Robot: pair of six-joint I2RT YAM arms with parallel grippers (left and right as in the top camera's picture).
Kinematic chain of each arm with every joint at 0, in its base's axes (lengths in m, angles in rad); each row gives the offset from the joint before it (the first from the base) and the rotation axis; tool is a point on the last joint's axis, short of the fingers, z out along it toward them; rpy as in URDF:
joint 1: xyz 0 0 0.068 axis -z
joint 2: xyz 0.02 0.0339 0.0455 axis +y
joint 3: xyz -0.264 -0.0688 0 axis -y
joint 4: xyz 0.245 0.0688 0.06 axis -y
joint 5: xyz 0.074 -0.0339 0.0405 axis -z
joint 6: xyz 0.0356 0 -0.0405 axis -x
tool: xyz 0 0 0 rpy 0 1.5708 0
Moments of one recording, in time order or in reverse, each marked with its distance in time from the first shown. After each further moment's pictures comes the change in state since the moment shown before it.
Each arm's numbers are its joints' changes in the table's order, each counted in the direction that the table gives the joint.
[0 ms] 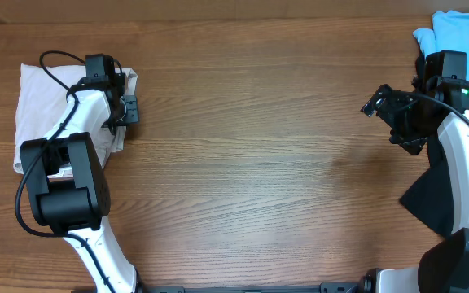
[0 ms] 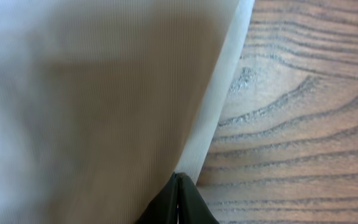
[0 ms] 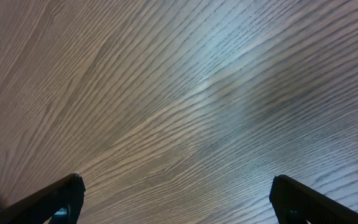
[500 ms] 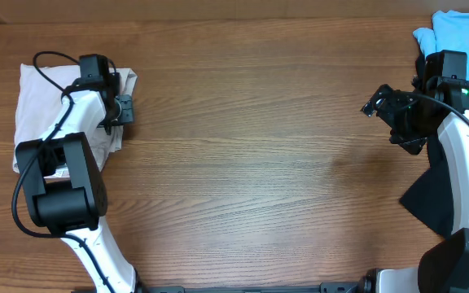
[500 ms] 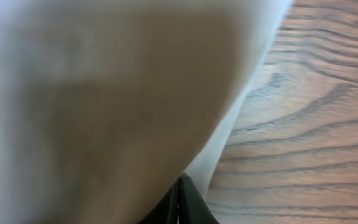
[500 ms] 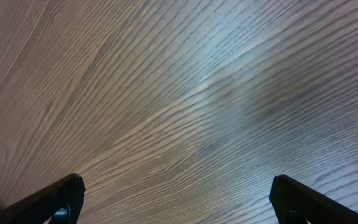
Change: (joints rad) left arm -0.032 0.000 0.000 0.007 -0.009 -0.005; right arm 0.000 0.000 0.000 0.000 0.000 0.000
